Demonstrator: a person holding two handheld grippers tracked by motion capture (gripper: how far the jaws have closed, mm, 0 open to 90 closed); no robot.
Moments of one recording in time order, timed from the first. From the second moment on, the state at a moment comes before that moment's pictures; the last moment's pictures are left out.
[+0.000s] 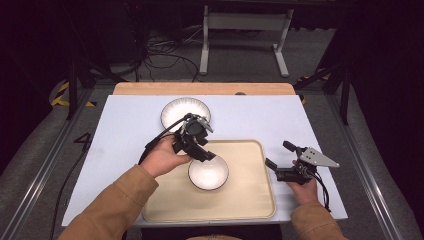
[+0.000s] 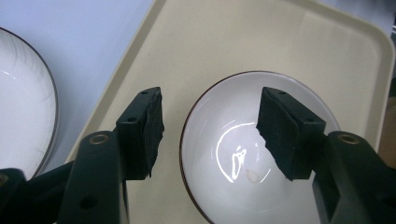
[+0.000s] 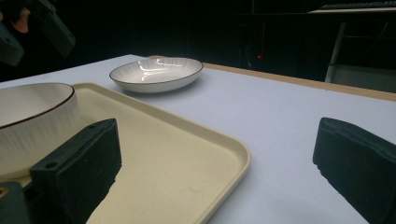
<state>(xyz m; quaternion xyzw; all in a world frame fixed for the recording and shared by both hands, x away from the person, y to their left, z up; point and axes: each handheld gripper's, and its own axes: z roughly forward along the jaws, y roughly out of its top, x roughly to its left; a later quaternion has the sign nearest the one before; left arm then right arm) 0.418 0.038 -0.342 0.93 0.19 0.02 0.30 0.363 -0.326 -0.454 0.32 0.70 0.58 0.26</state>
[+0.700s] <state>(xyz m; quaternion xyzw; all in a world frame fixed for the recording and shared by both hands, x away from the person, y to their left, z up) 0.372 0.082 -0.325 0.88 0.16 0.10 0.43 0.363 -0.325 -0.453 0.31 0.69 0.59 0.26</state>
